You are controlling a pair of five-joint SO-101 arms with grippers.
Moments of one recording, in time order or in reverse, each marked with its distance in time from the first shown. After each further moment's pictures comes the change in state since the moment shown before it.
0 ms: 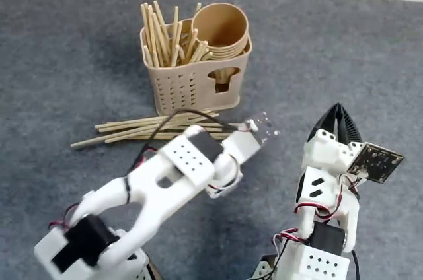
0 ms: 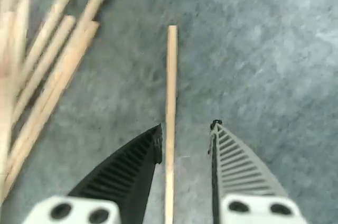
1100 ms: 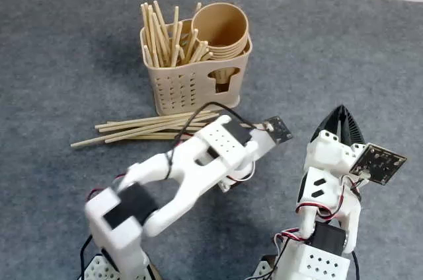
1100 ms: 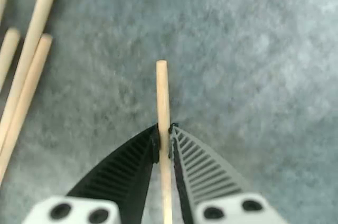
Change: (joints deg) left arm 0.0 17.1 -14.5 7.2 0.1; right arm 1.3 0.0 0.4 0.0 0.0
